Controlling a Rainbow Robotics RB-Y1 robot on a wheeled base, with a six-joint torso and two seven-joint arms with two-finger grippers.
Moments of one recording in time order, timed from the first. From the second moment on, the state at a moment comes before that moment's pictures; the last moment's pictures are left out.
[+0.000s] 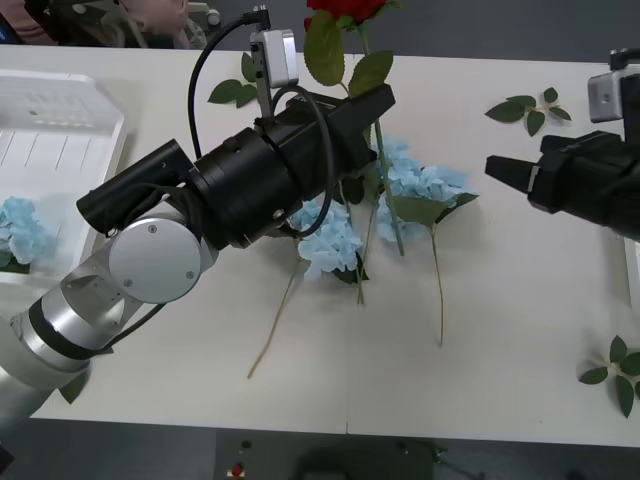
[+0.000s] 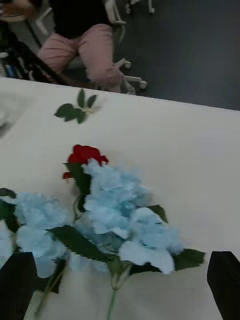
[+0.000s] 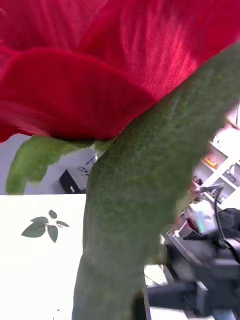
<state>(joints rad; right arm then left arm) -0.02 -0.97 0.02 -2.15 -1.17 0.61 1.62 -0.46 0.53 -0.60 -1.94 1.43 0.10 -1.86</state>
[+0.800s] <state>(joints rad) -0.32 -0.73 0.45 -2.09 -1.21 0.57 1.70 -0.46 0.53 -0.60 -1.94 1.43 0.10 -1.86</state>
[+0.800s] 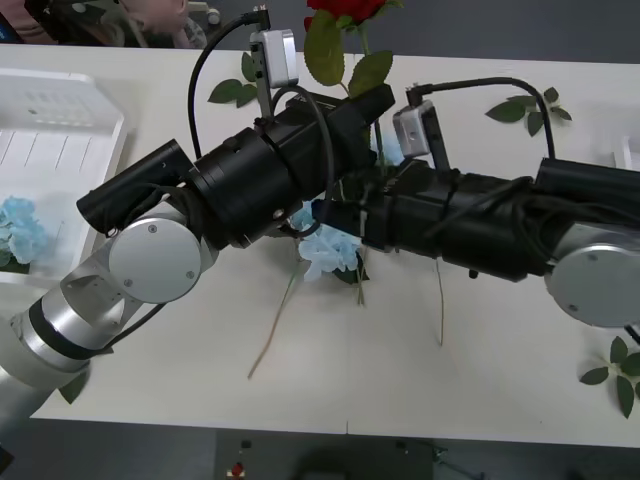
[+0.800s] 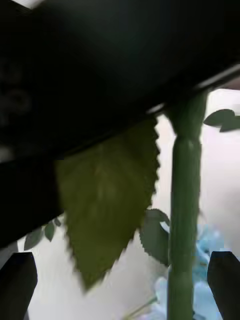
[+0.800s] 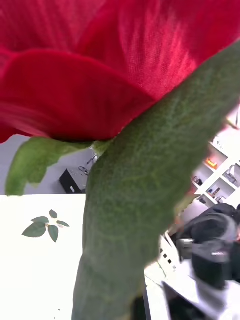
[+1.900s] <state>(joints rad) -0.35 -0.71 0.44 -1.98 -1.20 0.76 1.75 -0.46 0.53 -0.59 -1.93 1.43 0.09 -1.86</state>
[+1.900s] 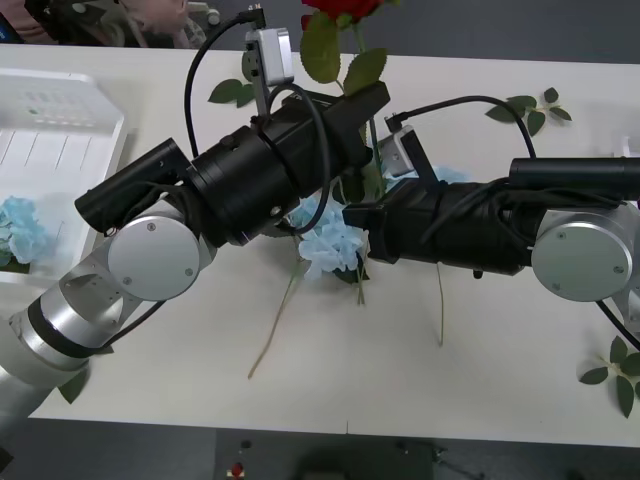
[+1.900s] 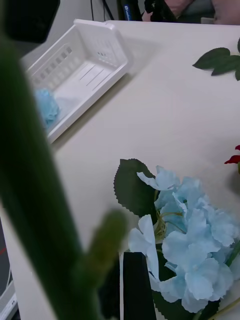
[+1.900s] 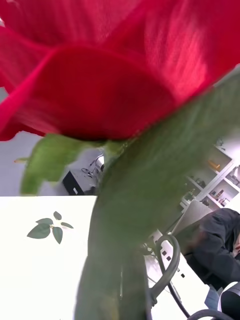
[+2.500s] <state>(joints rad) -0.35 -0.80 0.44 -1.98 -1.33 0.77 1.77 -0.46 0.53 -0.59 -1.93 1.43 0.09 -1.86</state>
